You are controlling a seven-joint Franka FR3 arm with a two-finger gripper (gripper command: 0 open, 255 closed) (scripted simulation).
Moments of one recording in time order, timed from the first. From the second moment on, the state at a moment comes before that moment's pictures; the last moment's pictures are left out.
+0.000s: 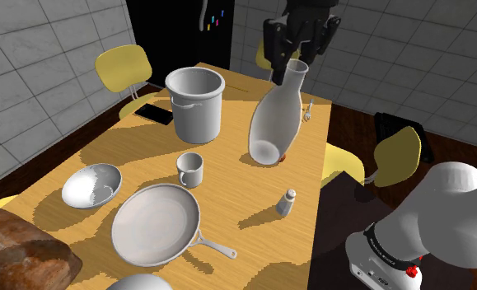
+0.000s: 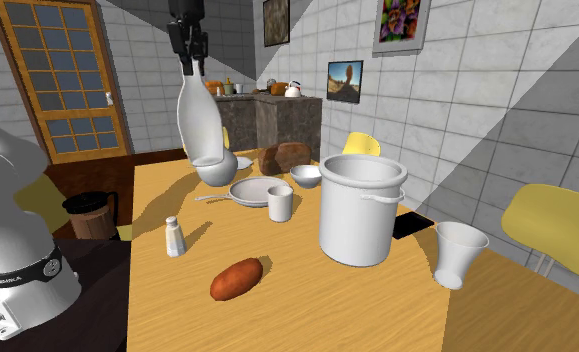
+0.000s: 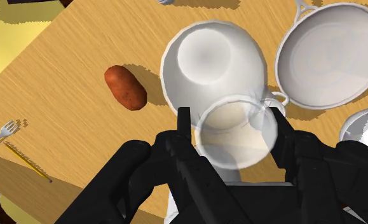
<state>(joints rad) 0.26 -0.37 0.25 -1.80 0.07 1.42 0.60</state>
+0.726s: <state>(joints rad) 0.33 -0.38 0.43 -1.66 0.14 1.29 0.87</state>
